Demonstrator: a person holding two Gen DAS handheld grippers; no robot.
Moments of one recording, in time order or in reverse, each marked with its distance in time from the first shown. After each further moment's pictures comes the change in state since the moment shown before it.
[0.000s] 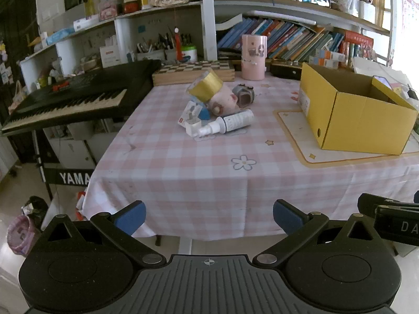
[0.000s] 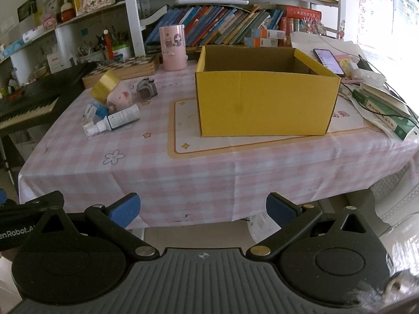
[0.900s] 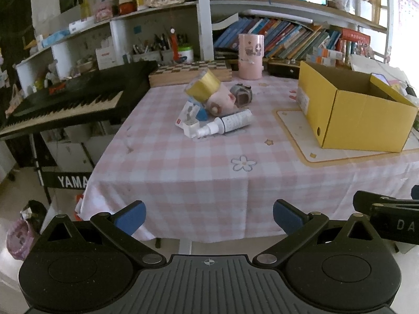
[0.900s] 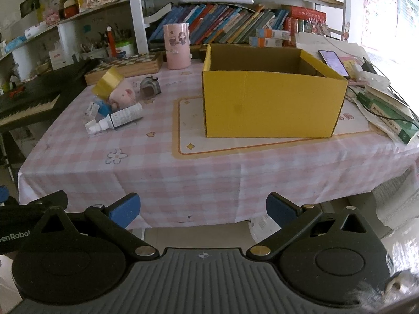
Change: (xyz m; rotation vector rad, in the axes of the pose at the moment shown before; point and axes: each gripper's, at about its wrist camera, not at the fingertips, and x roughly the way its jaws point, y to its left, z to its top) left arm 0.005 0.003 0.004 0.022 0.000 -0.006; right arm 0.006 0.004 0.003 -0.020 0.001 0.008
